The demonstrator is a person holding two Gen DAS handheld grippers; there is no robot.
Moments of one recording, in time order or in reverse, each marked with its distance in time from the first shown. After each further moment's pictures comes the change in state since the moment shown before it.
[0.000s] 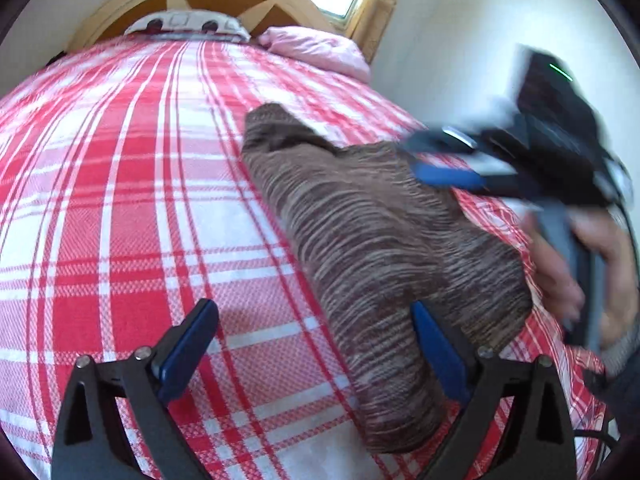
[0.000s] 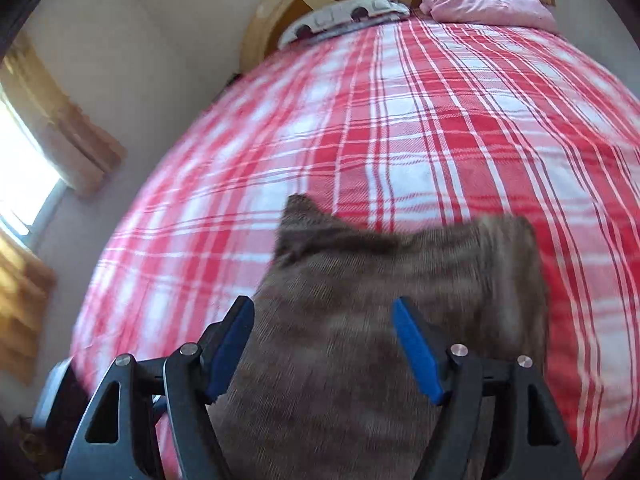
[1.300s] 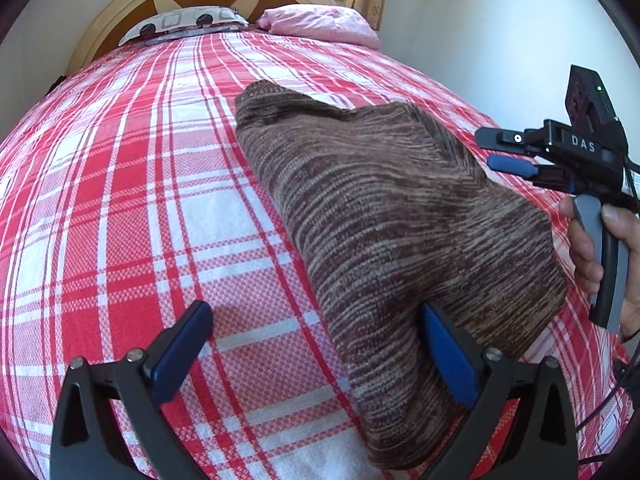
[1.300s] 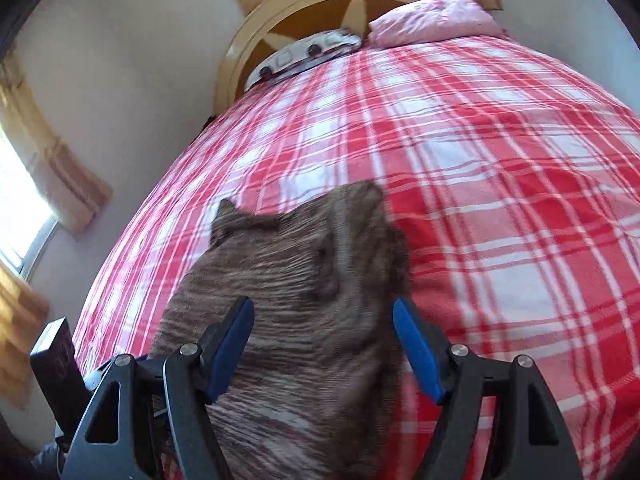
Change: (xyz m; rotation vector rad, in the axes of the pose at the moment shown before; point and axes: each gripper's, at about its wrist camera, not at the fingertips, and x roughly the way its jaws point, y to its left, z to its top) left arm 0.018 -0.022 0.001 0.116 0.088 0.156; right arm -0.034 -0.078 -0.023 0.120 -0.149 -0.129
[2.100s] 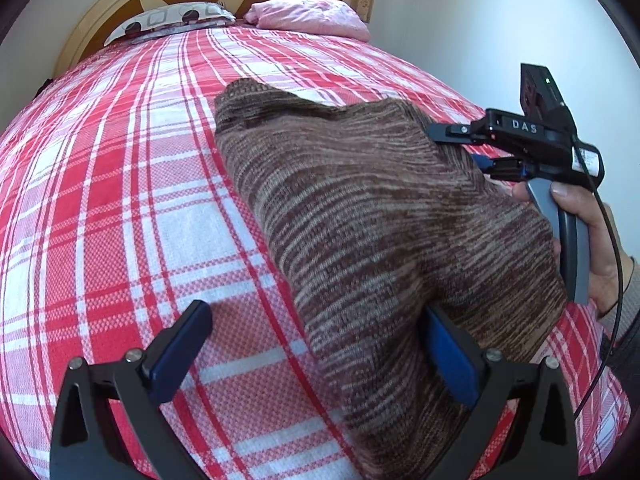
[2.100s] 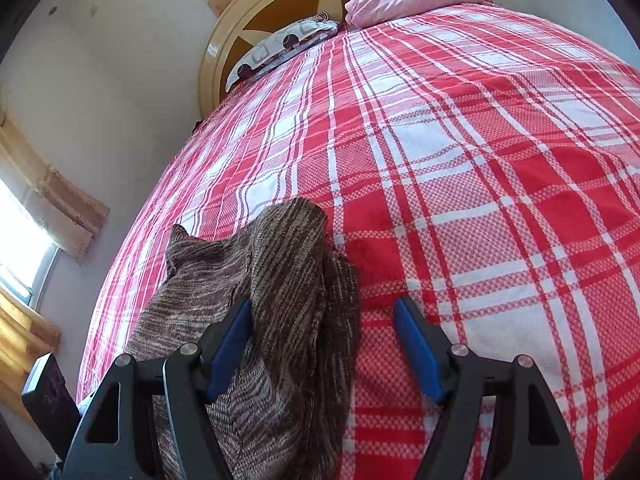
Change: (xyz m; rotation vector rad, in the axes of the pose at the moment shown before) left arm 0.014 -0.005 0.014 0.023 0.026 -0.030; right arm 0.055 -0.041 0.027 0.083 0.047 0.073
